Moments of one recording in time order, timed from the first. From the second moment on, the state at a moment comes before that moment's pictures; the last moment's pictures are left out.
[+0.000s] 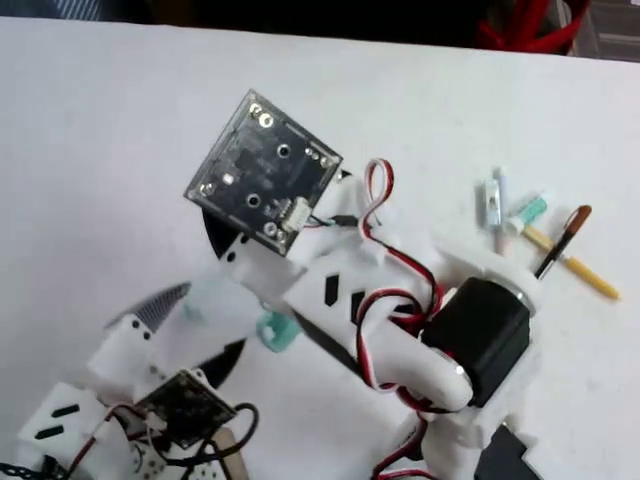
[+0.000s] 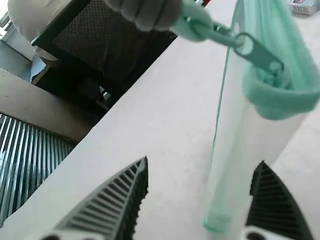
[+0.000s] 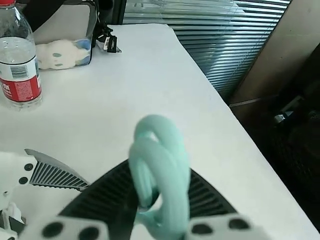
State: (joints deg) left arm 12.9 -104.5 51.3 88.0 -40.1; right arm -49.3 -15.7 -45.4 94.9 21.3
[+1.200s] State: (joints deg) left arm 18.7 -104.5 68.3 73.6 -27.6; right arm -42.6 -10.8 -45.4 89.1 24.3
